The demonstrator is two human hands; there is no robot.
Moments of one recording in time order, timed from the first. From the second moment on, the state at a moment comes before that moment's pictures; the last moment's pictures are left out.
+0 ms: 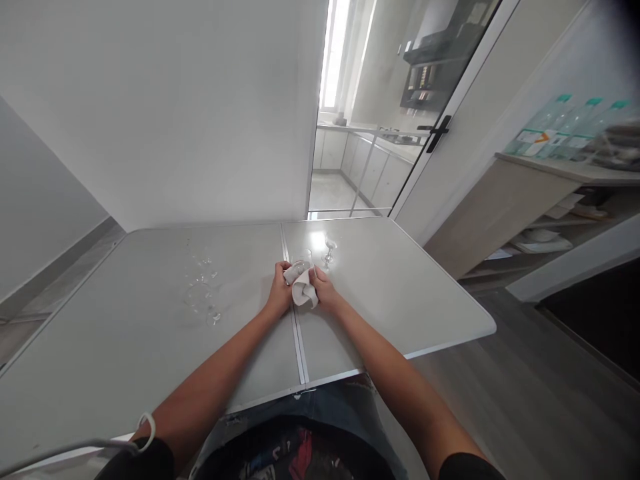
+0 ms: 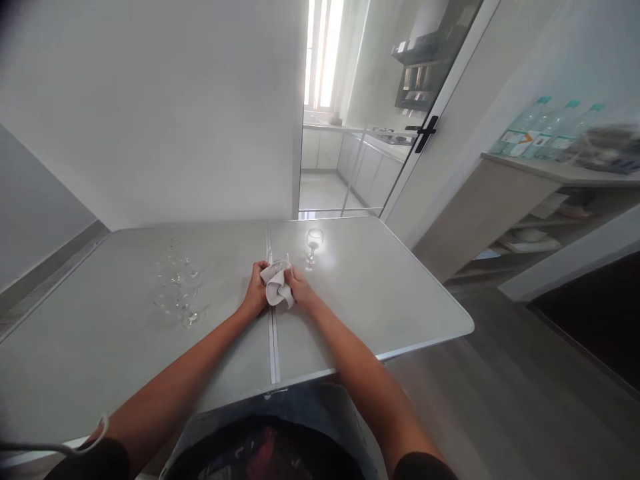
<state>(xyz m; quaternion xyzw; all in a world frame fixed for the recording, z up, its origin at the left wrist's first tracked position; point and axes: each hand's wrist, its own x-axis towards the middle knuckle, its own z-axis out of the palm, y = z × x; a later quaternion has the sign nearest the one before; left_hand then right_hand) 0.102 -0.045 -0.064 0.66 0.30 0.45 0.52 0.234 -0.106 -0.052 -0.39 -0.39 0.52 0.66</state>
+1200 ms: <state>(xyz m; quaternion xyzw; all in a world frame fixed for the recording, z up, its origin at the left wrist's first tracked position) 0.094 -0.044 -0.042 0.46 0.11 0.44 0.76 0.253 -0.115 -0.042 -0.45 -0.47 0.59 0.49</state>
